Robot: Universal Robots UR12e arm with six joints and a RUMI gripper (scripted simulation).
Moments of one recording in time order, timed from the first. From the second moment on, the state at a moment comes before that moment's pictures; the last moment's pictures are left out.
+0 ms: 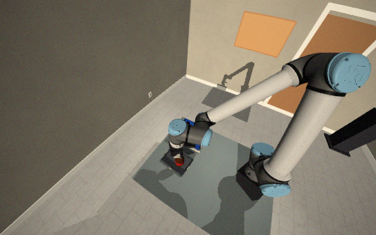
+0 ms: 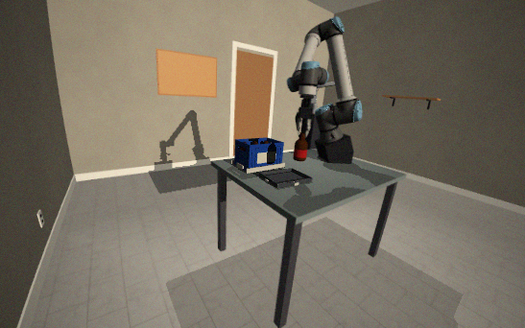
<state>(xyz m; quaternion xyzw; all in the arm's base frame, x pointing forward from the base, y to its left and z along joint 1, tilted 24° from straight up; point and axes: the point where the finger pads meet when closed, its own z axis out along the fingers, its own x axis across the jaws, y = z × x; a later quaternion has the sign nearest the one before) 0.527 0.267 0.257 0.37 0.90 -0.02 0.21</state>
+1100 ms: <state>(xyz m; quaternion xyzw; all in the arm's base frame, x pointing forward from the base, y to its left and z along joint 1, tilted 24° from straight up) 0.521 0.270 0.271 0.37 0.90 -0.02 0.21</state>
